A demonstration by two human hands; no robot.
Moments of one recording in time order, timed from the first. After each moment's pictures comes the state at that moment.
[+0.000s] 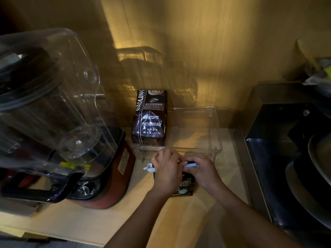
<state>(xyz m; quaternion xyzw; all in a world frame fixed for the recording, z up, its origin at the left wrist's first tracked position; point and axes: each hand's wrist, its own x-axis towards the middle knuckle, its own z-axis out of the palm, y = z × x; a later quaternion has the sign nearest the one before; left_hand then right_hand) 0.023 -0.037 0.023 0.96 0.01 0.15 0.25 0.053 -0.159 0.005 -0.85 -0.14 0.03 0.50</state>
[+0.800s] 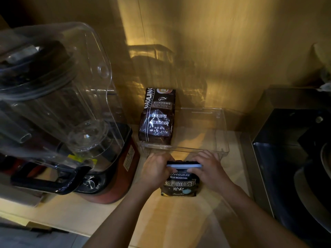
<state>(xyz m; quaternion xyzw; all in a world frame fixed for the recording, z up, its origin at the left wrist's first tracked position) 0.020 0.011 0.039 0.97 0.00 0.04 0.24 0.061 -0.166 0.013 -0.90 -0.26 -0.01 0.34</state>
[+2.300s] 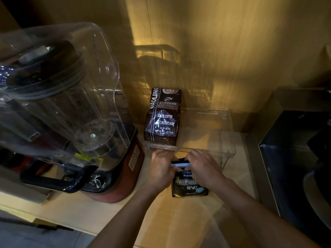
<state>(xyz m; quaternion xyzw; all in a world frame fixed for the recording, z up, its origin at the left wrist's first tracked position) 0.022 0.015 0.028 0.96 -0.01 0.10 0.26 0.063 -0.131 0.023 -0.92 -0.35 -0.01 0.16</state>
